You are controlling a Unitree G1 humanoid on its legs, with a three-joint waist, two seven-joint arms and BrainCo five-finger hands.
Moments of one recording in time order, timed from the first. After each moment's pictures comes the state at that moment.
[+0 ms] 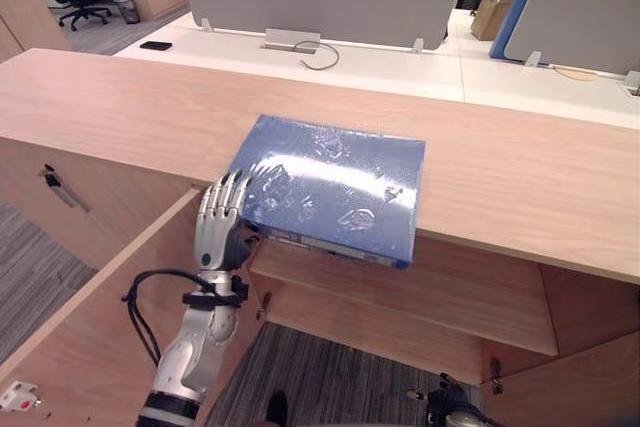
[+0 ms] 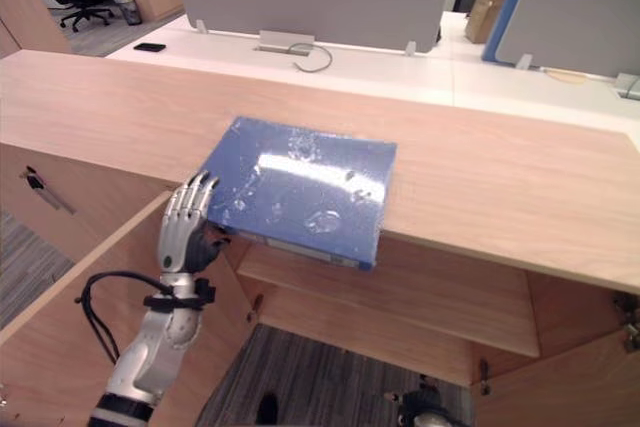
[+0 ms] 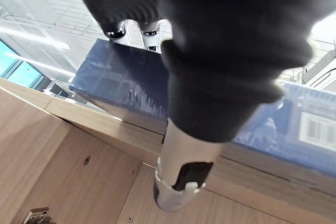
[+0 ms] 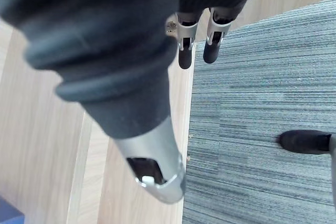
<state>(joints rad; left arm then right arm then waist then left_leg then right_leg) 0.00 0.28 -0.16 -0.04 0.93 -0.10 0.56 0.00 -0.10 -0.18 1.09 -0.02 -0.02 -0.18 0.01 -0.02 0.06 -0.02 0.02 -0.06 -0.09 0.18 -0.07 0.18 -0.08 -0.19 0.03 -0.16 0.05</state>
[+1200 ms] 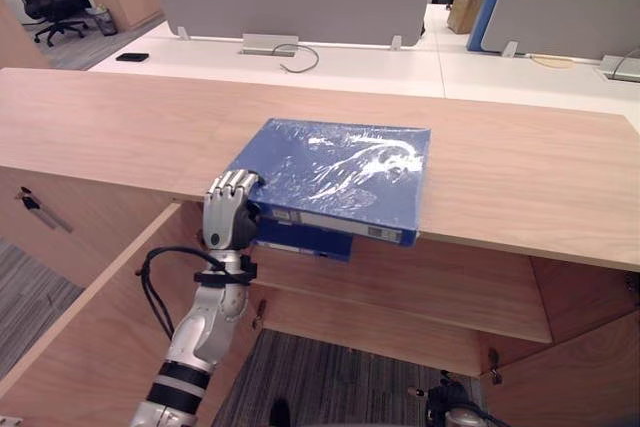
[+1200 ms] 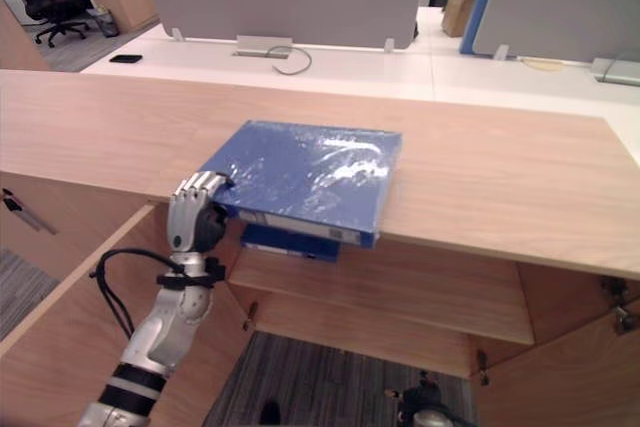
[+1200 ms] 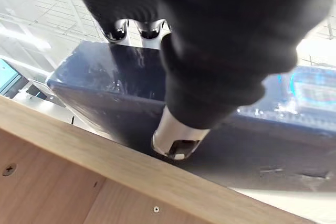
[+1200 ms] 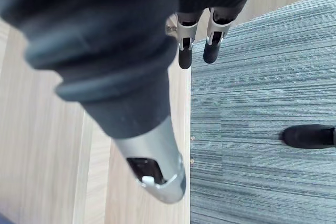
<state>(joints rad) -0.14 0.25 -0.20 0.04 0.88 -0.09 0.61 -0.01 -0.10 -0.18 1.10 -0.02 -0.02 -0.19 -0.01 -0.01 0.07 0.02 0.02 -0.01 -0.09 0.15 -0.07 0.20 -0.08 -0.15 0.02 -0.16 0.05</state>
